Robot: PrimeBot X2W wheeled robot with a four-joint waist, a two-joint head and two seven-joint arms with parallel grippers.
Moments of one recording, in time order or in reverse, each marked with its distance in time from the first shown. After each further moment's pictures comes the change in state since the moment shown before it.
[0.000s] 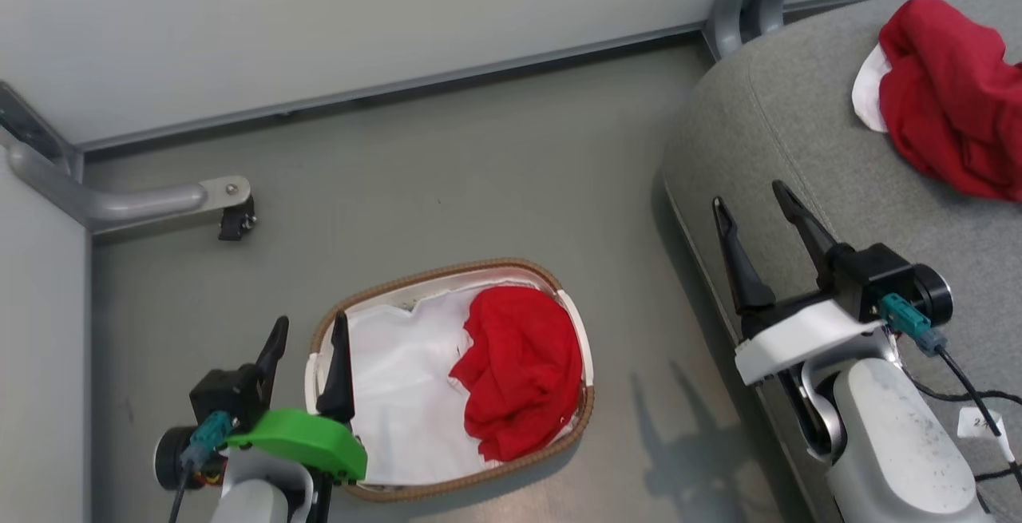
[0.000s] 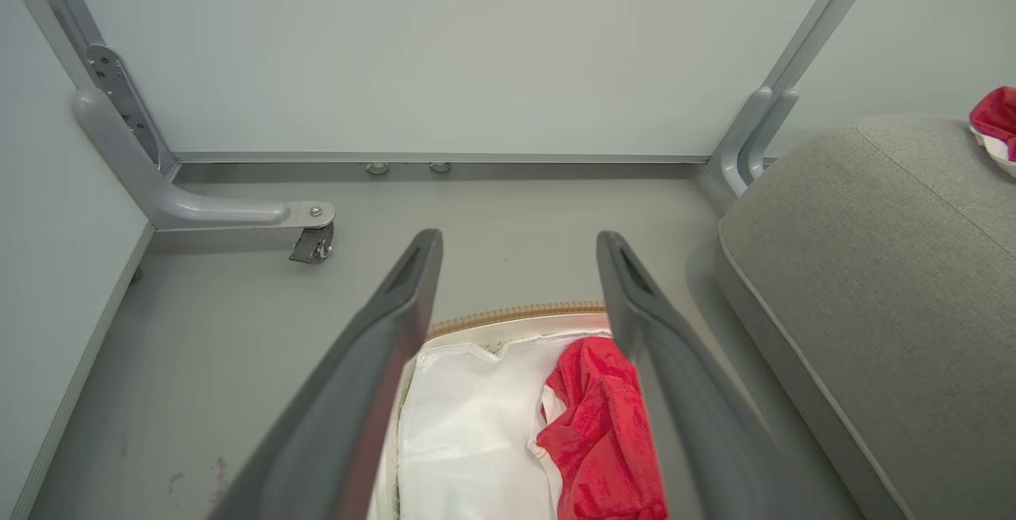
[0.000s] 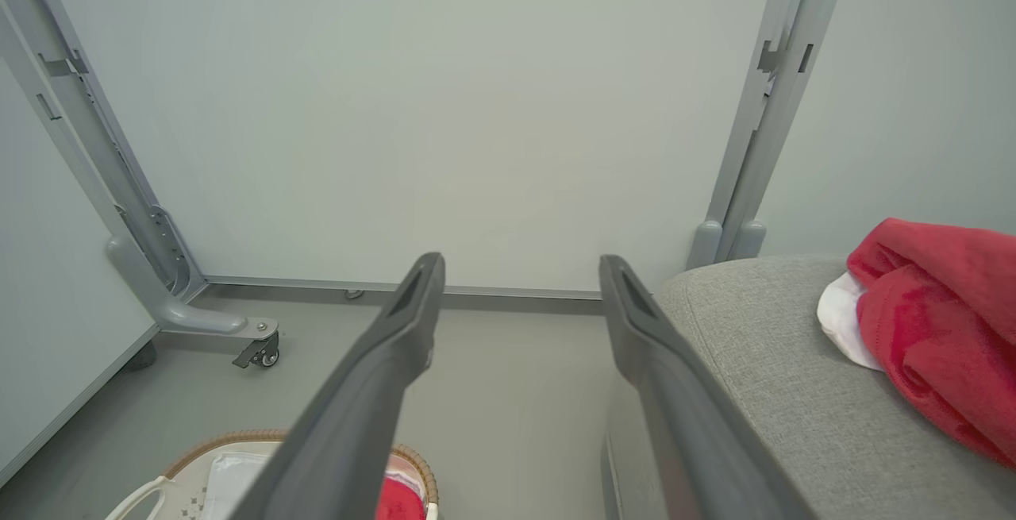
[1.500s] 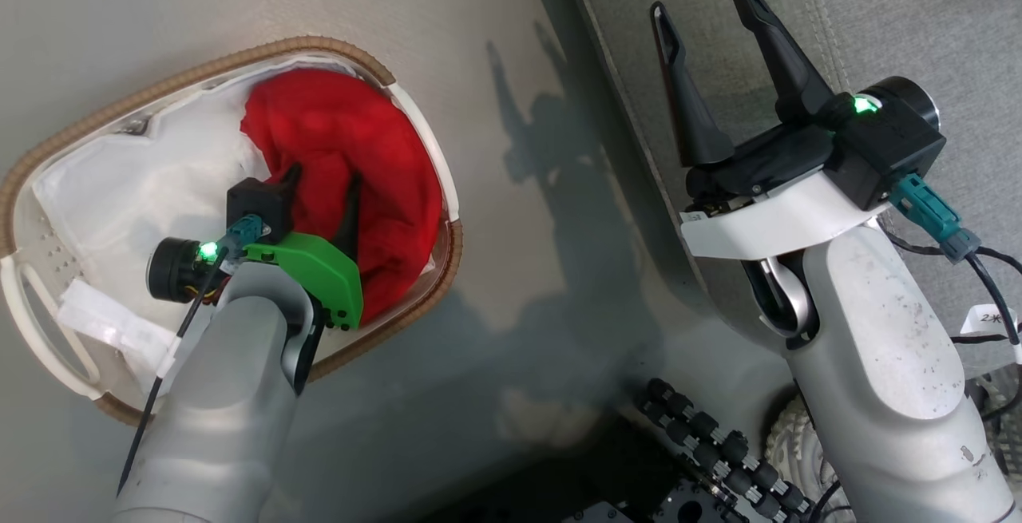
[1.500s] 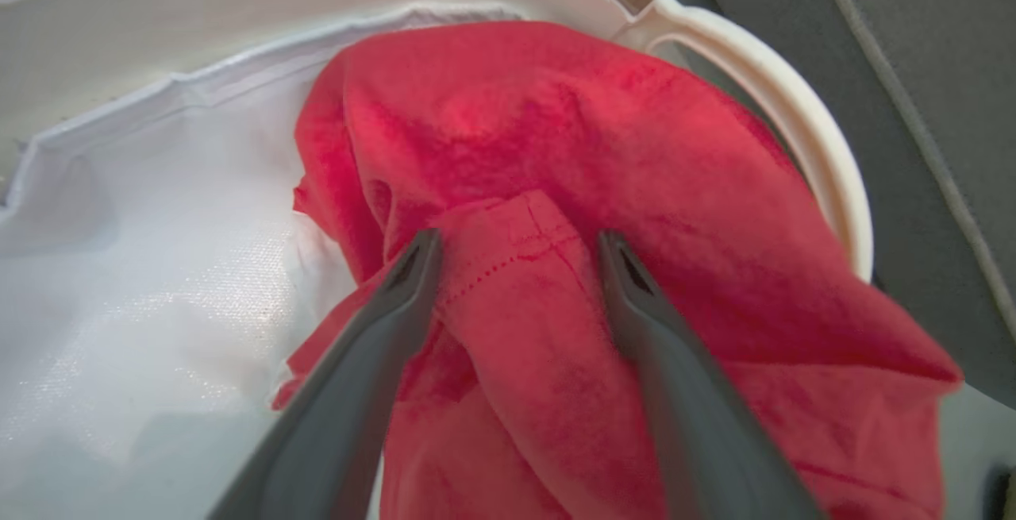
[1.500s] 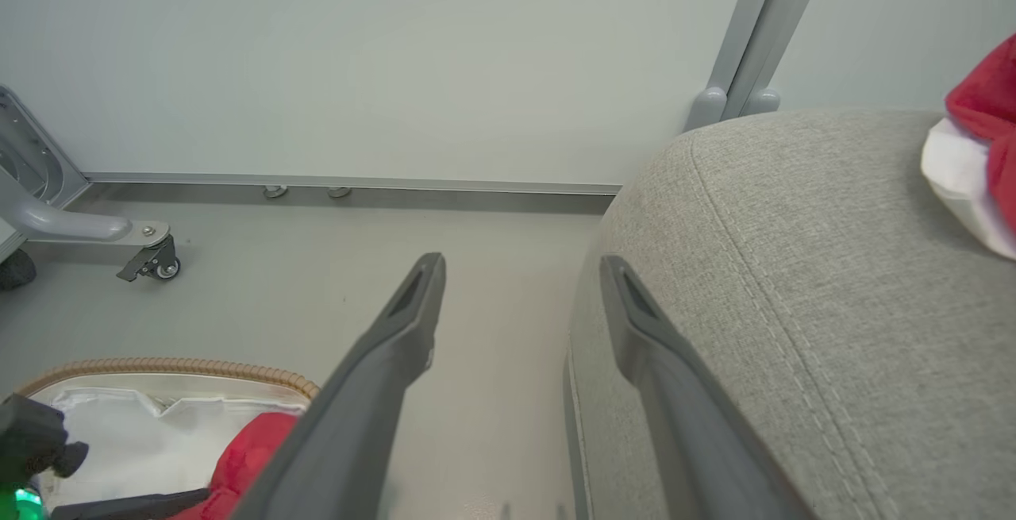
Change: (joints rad) left arm -0.565 0.064 -0.289 0.501 -0.042 -0.003 0.000; right arm -0.270 0.036 0.114 -0.210 0.046 0.000 0.000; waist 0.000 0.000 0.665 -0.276
